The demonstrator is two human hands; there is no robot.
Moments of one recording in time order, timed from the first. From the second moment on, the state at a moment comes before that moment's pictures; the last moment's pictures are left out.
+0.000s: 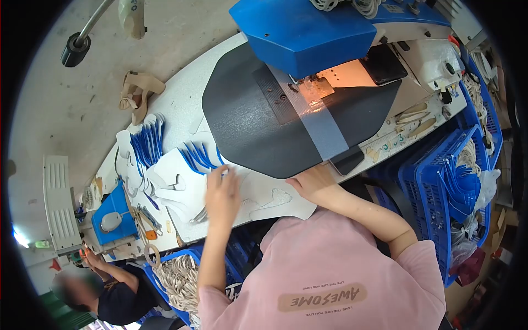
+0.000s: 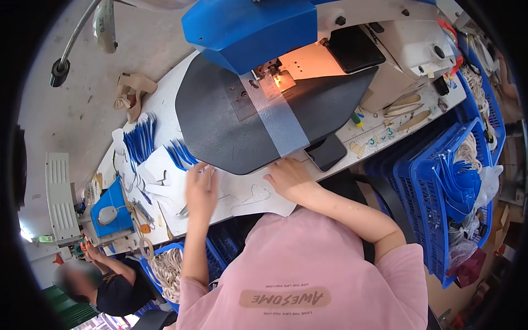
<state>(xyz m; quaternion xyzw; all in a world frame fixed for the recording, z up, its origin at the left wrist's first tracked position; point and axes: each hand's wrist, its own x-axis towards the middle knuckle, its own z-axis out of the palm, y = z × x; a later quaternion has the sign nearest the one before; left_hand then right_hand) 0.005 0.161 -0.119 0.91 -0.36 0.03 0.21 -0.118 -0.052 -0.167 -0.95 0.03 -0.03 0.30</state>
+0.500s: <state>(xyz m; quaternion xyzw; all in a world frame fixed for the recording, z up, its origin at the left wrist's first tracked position) -0.003 0.128 -0.122 0.80 -0.41 -0.18 0.40 -0.132 -0.047 -0.153 -0.88 0.02 -0.17 0.44</state>
